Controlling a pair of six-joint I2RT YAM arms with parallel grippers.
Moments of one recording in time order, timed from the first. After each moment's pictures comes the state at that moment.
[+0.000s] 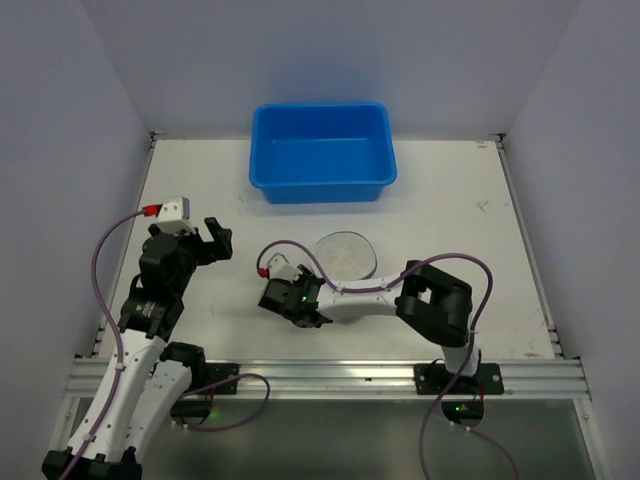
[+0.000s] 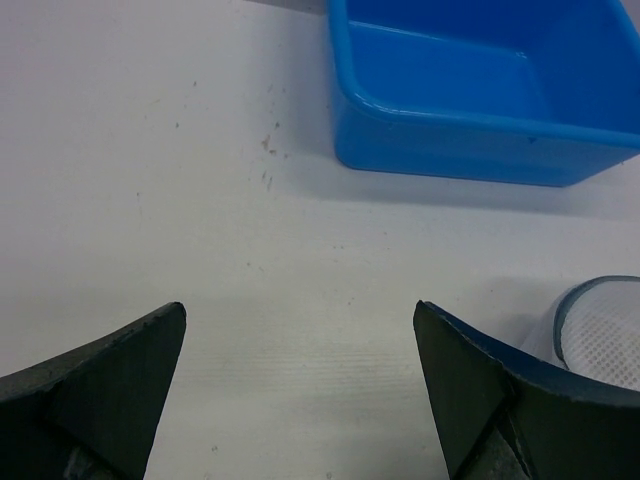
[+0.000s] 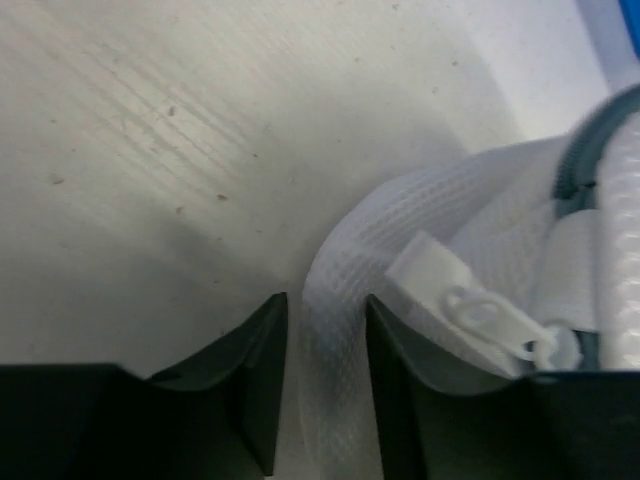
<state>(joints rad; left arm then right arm) -0.18 0.59 0.61 -0.31 -0.08 -0.28 1.26 1.96 1.25 -0.51 0.81 0.28</state>
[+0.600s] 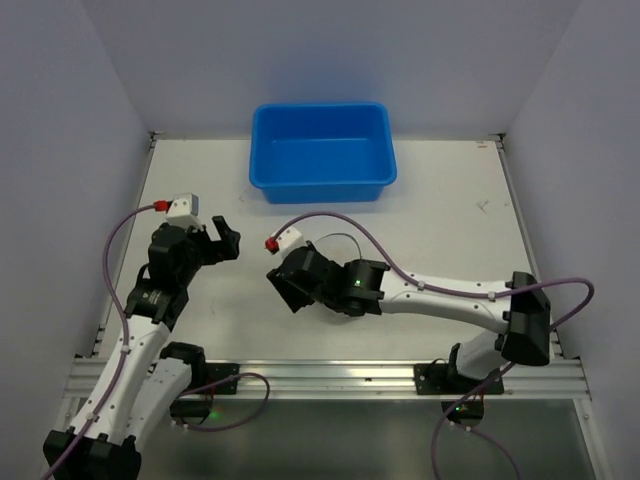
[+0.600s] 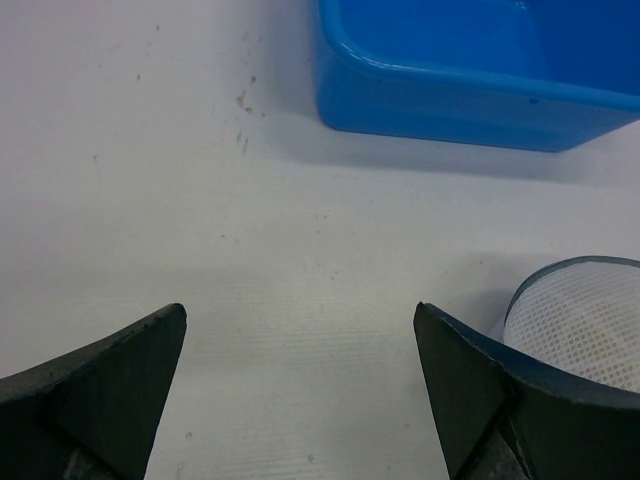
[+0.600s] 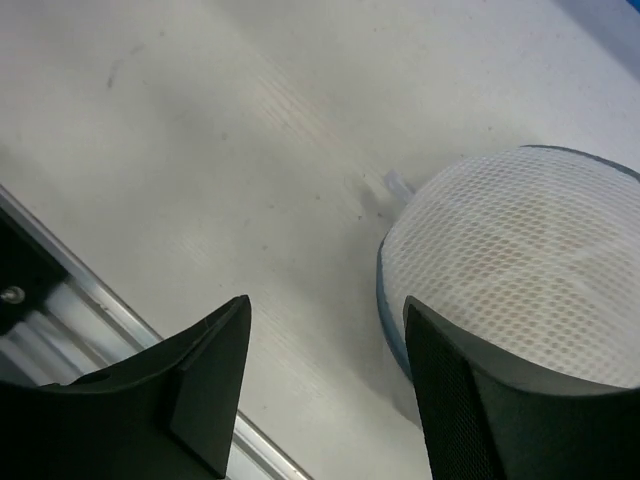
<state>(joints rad) -0.18 0.68 0.61 -0.31 -0.03 -0.31 1.26 1.57 1.29 -0.53 0.41 0.32</state>
